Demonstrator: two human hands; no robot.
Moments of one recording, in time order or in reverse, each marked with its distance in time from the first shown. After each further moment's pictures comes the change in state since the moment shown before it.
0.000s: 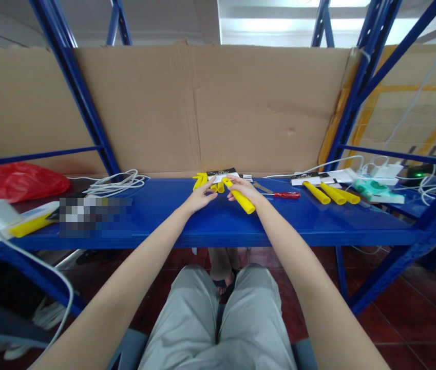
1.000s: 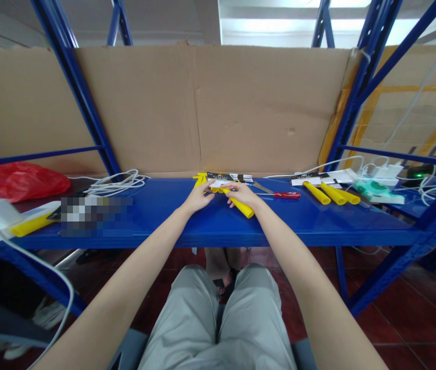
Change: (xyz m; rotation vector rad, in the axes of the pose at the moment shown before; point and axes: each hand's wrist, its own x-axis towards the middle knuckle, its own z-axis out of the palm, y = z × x) left_hand 0.000 -0.002 -0.001 0.259 0.021 0.045; right_hand -0.001 0.009 0.010 -0.187 -0.019 -0.045
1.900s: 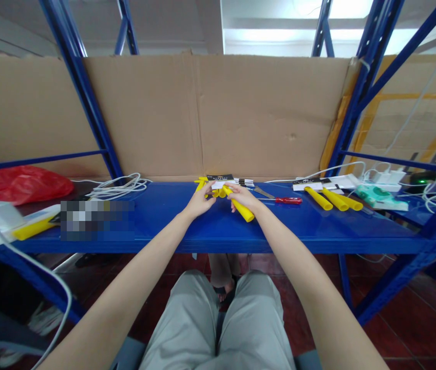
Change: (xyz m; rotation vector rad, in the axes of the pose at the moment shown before) left_hand -0.001 0.000 -0.001 0.042 -0.030 0.076; right_hand -0.010 -0.021 0.007 -0.042 -0.024 0.095
